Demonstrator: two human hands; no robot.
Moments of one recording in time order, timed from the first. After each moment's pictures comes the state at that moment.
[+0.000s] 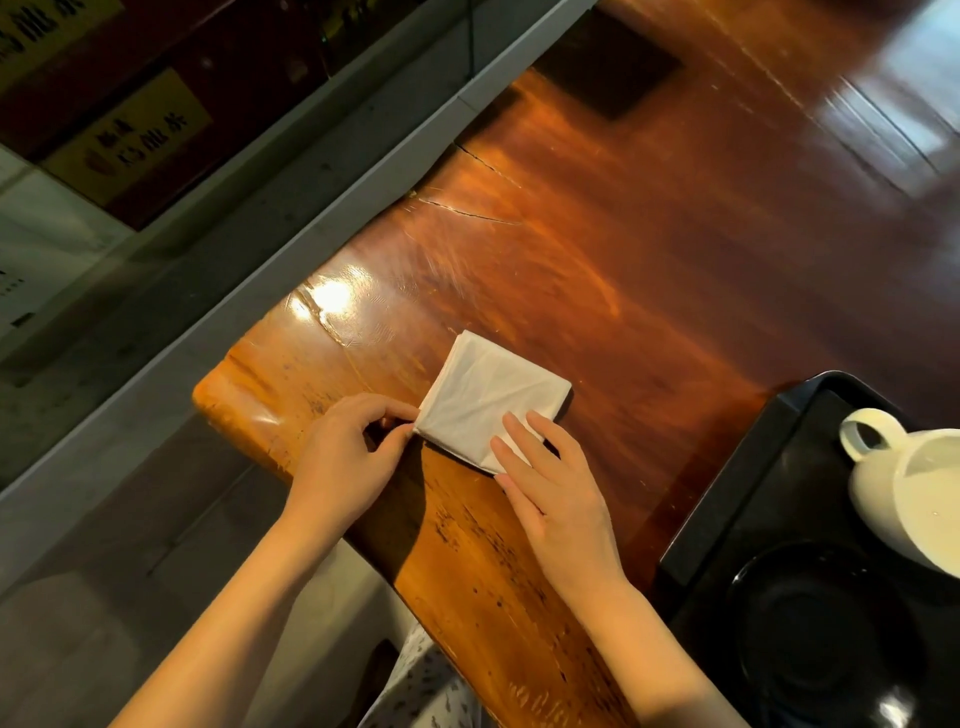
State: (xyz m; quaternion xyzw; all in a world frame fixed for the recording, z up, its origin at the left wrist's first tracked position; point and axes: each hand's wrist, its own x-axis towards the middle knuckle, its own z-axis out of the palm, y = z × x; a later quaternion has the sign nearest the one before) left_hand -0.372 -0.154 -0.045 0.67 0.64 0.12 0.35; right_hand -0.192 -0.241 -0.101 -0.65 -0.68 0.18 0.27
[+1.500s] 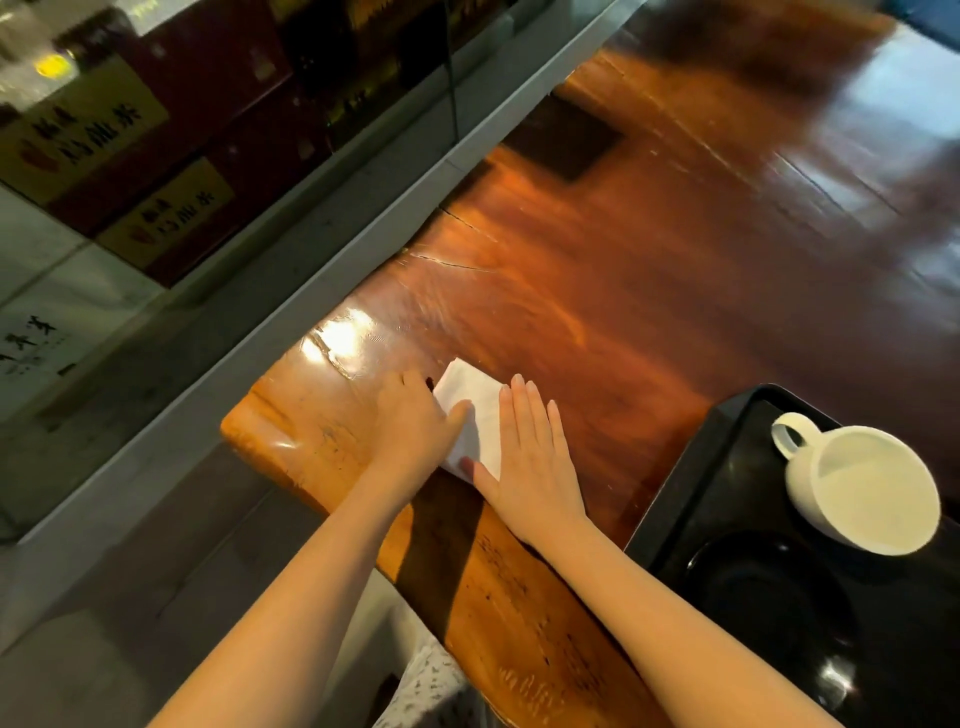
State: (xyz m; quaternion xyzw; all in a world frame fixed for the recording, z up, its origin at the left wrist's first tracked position) left_hand -0.309 -0.123 -0.055 0.65 0.70 0.02 0.28; right_hand -0.192 -0.202 -0.092 -0.72 -0.68 0.13 -0.02
